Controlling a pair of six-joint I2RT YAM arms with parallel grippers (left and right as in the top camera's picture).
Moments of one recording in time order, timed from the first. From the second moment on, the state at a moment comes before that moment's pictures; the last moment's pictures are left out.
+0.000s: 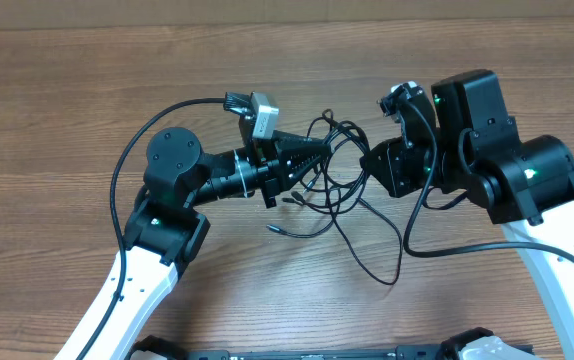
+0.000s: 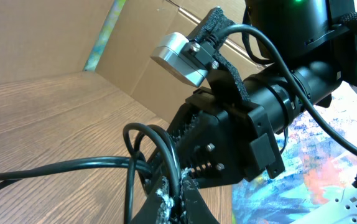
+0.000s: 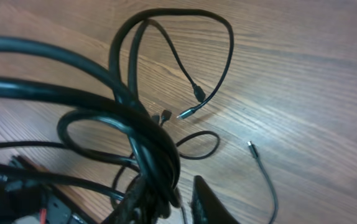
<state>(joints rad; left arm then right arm) -0.39 1.18 0.89 0.31 0.91 -0.55 0.35 1.34 1.55 -1.19 -0.34 0.06</state>
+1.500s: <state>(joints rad) -0.39 1.18 0.89 0.29 0.86 -0.59 0.35 1.16 1.55 -1.11 -0.15 0.20</state>
